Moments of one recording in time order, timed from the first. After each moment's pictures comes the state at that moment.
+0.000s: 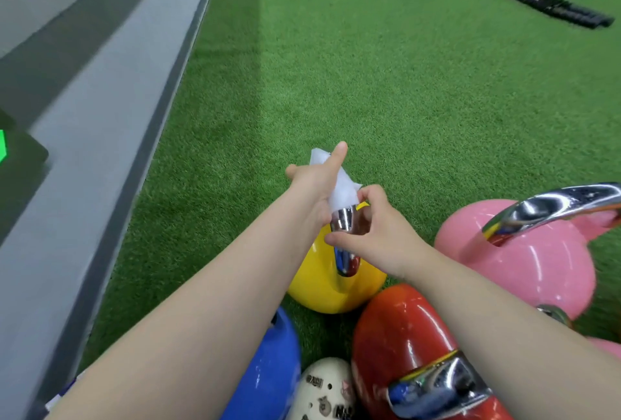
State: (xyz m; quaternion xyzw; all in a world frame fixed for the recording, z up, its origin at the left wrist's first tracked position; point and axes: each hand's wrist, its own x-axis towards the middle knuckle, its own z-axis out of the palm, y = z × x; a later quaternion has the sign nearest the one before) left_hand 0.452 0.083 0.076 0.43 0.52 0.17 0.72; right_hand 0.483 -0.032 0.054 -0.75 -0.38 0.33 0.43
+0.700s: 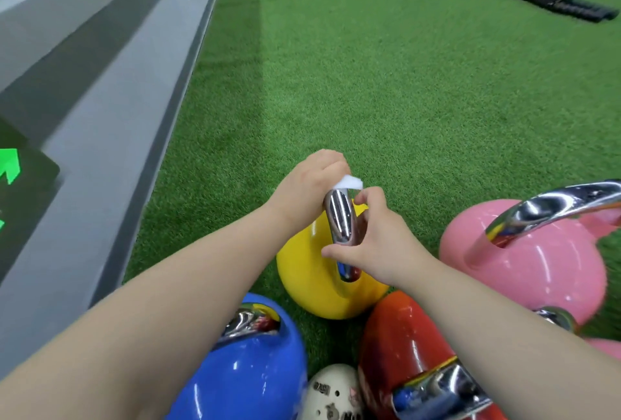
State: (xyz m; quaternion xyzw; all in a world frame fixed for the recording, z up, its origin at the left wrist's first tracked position) left_hand 0.434 0.124 0.039 0.96 0.03 0.24 0.10; right_hand 0.478 -0.034 0.057 -0.80 -0.41 0.26 0.36
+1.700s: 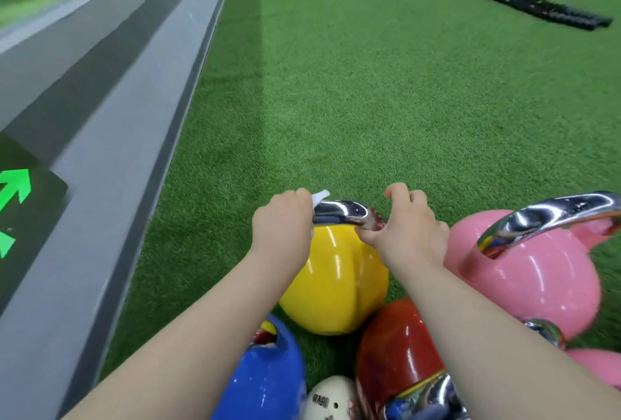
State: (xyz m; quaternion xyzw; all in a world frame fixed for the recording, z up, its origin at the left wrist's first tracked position) left_hand 0.402 0.077 0.077 0.93 0.36 0.02 -0.04; right_hand 0.508 -0.031 0.050 -0.94 -0.28 0.04 0.20
